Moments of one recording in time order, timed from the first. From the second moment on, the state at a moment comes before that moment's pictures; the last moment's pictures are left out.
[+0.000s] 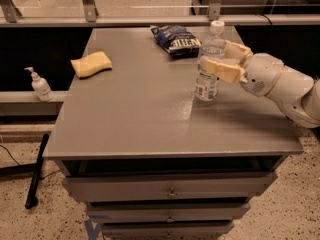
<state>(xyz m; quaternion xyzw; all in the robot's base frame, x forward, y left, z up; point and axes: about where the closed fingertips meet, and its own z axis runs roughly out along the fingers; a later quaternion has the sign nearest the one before) 0.599 -0.145 0.953 -0.33 0.54 0.34 0.69</state>
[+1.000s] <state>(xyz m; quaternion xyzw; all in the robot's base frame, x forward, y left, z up) 0.593 -0.144 0.942 -0.33 0.54 0.35 0.69</state>
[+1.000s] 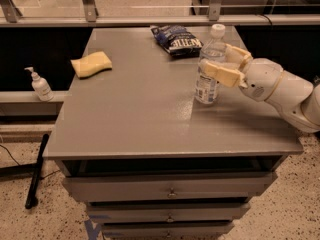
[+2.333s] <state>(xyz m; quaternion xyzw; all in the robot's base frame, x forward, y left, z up) 0.583 -0.167 0.947 -0.35 0.55 0.33 0.68</state>
